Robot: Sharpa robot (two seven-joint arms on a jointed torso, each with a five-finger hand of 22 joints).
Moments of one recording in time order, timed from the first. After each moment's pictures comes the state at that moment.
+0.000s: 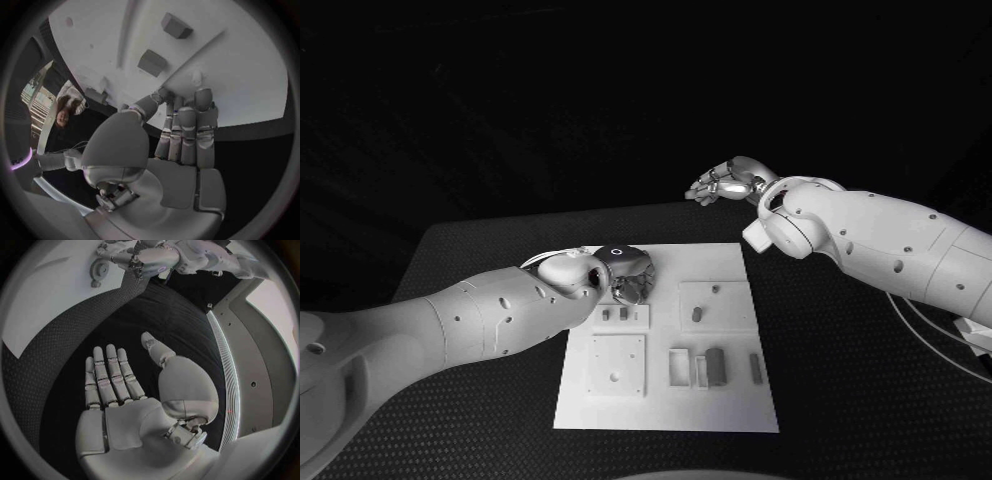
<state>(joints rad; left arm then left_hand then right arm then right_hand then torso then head) 1.20 -0.41 -0.23 1.04 -1.60 -0.23 0.07 1.18 -0.14 0.55 -0.28 0.07 0.95 0.14 0.27 0.53 1.19 0.08 0.09 0.29 1.18 -0.04 1.32 0.54 0.05 1.34 -0.13 0.38 1.31 1.26 -0.63 0.04 1.16 -0.75 -0.24 -0.02 1.00 -0.08 0.53 -0.28 0.05 0.79 0.20 0.22 0.58 0.82 0.18 0.51 0.18 0.69 0.21 0.49 0.44 0.11 0.37 0.20 0.33 1.24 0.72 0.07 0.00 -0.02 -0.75</state>
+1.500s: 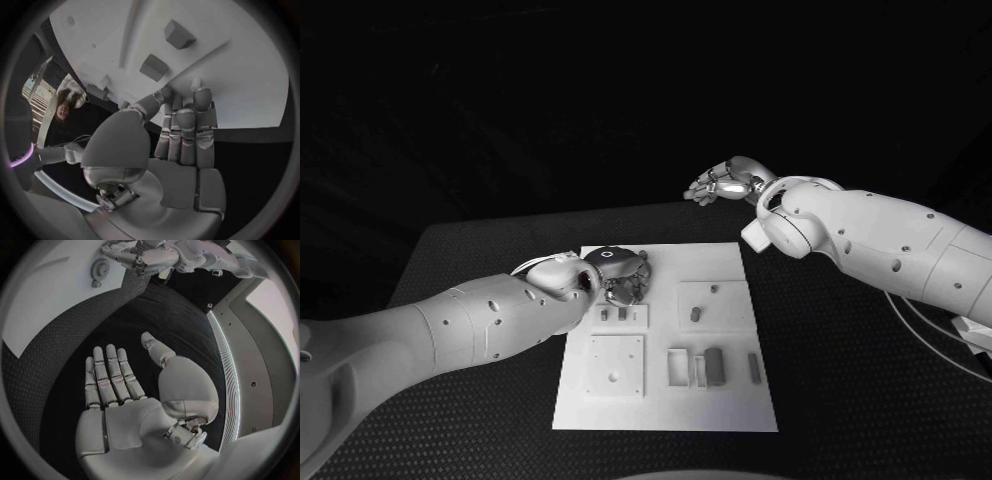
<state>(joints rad) 1.18 -0.44 -0.23 1.05 -1.51 -0.29 0.11 1.22 -0.09 0.59 -0.28 0.07 1.04 0.11 0.31 0.56 1.28 0.05 0.10 0.33 1.20 -0.06 1.33 0.54 0.04 1.36 -0.15 0.38 1.31 1.26 -0.63 0.04 1.16 -0.75 -0.24 -0.02 1.00 -0.08 0.53 -0.28 0.05 0.79 0.20 0.22 0.58 0.82 0.18 0.51 0.17 0.69 0.21 0.49 0.44 0.11 0.37 0.20 0.33 1.24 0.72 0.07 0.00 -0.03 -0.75</state>
